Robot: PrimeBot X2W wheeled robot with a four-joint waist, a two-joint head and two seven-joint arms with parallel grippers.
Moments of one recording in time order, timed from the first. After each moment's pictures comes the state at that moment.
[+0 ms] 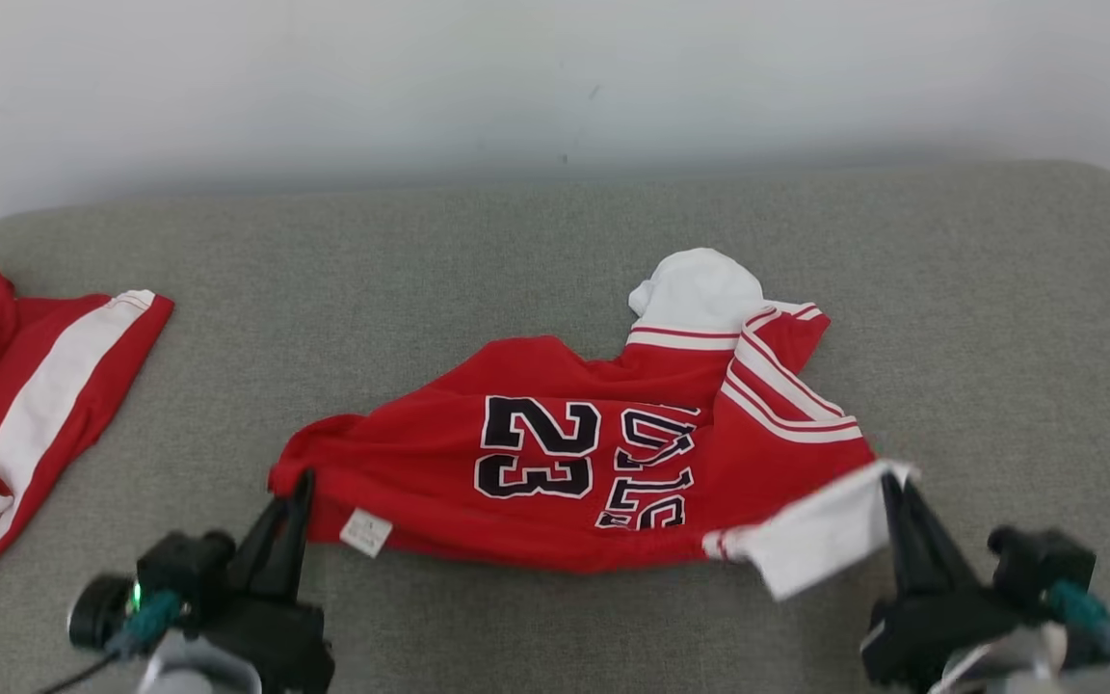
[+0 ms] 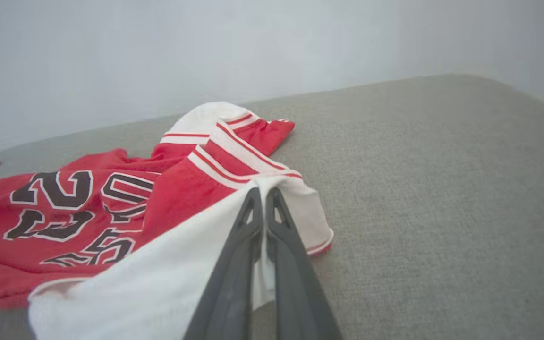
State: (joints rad) left arm -0.27 0.27 -0.28 0.43 -0.38 -0.13 -0.26; right arm -0.12 -0.09 0.03 0.32 0.25 0.13 -0.14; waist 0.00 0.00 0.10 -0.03
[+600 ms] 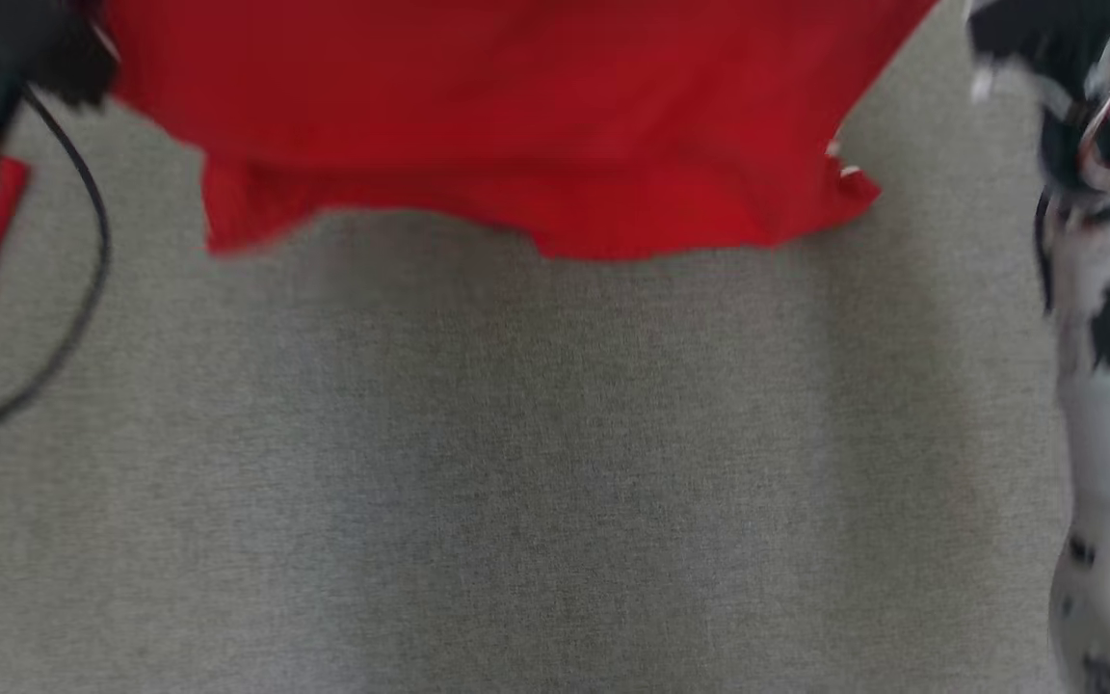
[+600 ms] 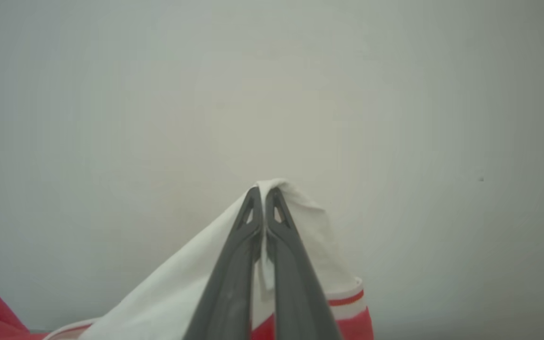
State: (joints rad) left arm -1.27 0.58 -0.61 0.45 -0.61 -0.13 -0.13; right arm -1.06 -0.14 0.03 0.34 0.32 0.13 0.06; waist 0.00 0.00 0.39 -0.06
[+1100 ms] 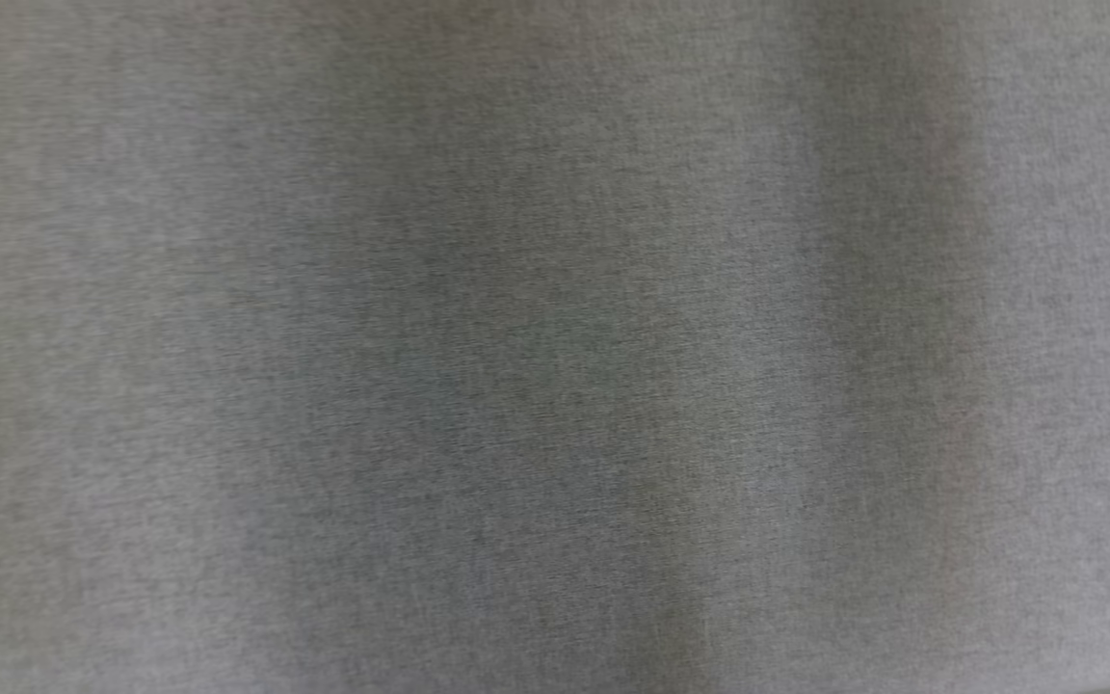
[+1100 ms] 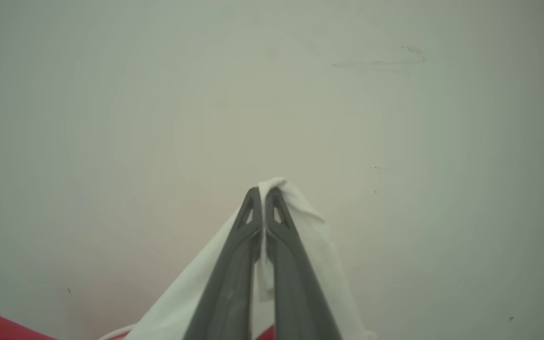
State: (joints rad) left arm -1.90 0.58 -0.84 0.65 -0.77 -0.13 -0.07; right arm -1.81 -0.12 -0.04 0.68 0.21 0.13 0.09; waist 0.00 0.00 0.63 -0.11
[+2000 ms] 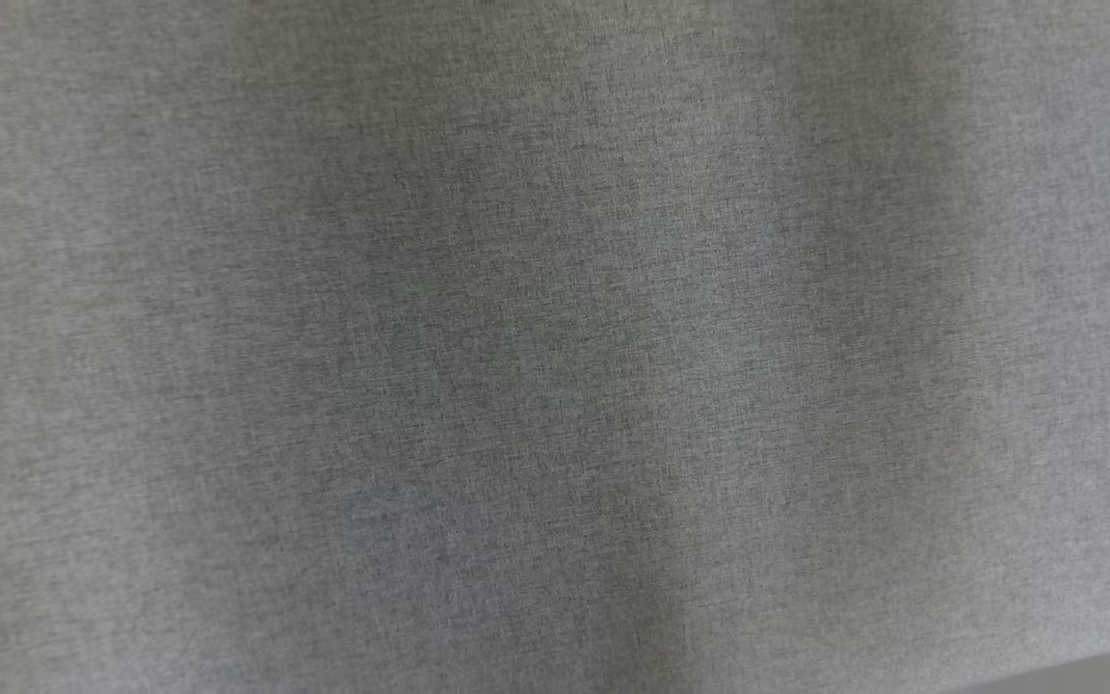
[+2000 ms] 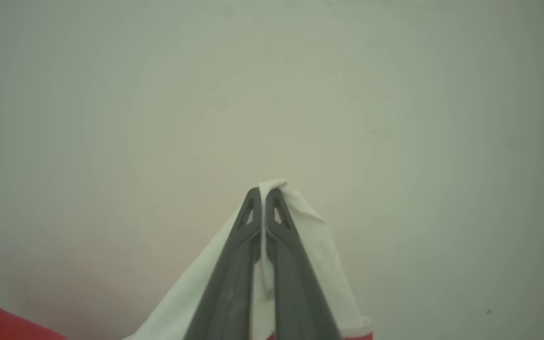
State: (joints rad) left arm -2.11 0.59 -1.15 0.76 -1.07 -0.13 -0.19; right arm -2.03 -0.11 0.01 1.04 0.14 0.13 -0.09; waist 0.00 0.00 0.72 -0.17
